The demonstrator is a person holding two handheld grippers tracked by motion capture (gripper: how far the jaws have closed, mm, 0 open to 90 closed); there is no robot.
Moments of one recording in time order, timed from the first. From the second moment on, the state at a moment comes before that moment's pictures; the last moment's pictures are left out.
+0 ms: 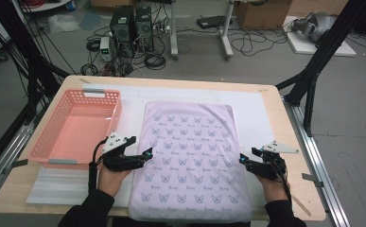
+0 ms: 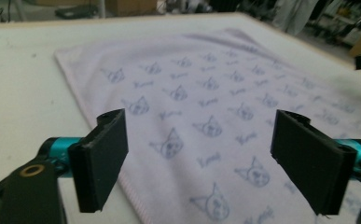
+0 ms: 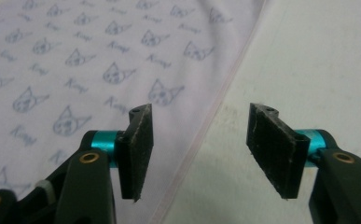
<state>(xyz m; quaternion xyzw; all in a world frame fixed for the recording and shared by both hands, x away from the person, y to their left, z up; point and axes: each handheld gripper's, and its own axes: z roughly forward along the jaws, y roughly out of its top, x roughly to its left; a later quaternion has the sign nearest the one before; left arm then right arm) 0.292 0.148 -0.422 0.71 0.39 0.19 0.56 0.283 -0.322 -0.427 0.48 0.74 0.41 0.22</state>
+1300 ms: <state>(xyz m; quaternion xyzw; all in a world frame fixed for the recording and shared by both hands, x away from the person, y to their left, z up) 0.301 0.146 -0.424 0.72 0.41 0.20 0.52 0.286 -0.324 -0.422 0.45 0.75 0.44 0.22</state>
